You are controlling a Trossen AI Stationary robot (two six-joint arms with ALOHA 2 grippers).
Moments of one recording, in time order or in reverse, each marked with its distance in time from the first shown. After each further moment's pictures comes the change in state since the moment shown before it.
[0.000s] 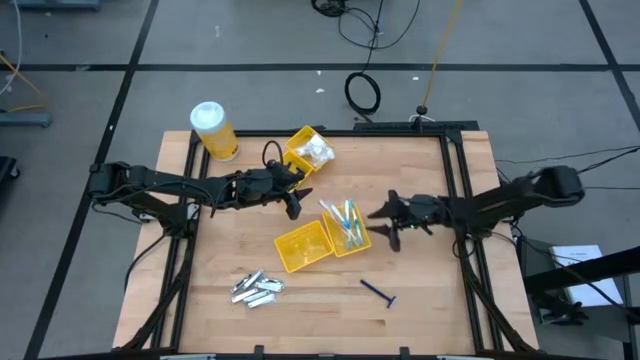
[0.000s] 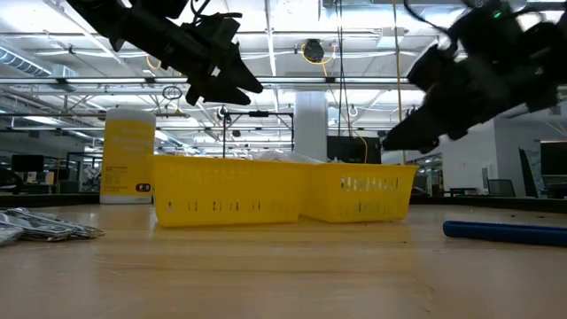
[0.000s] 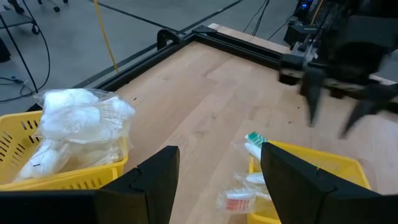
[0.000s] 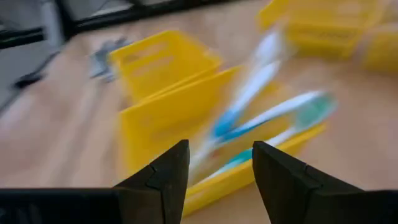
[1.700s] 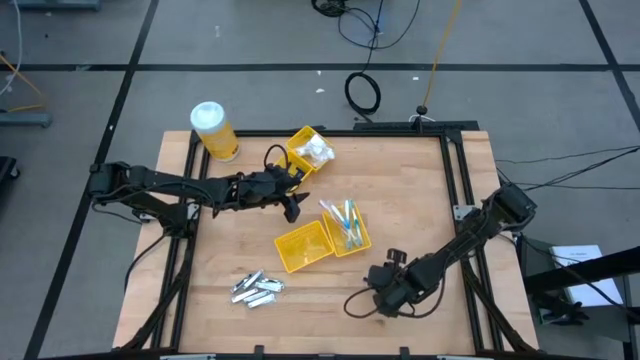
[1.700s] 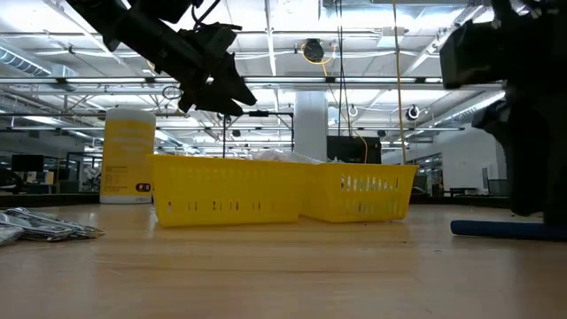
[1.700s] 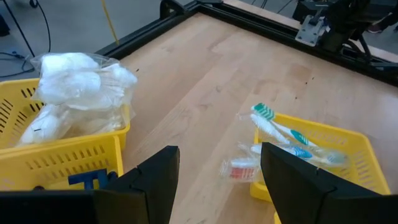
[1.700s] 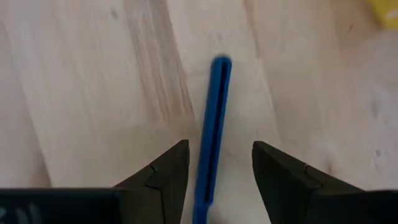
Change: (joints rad) left arm -0.011 0.000 0.000 -0.103 0.001 -0.052; right arm 0.614 0.558 0.800 -1.223 0.217 0.665
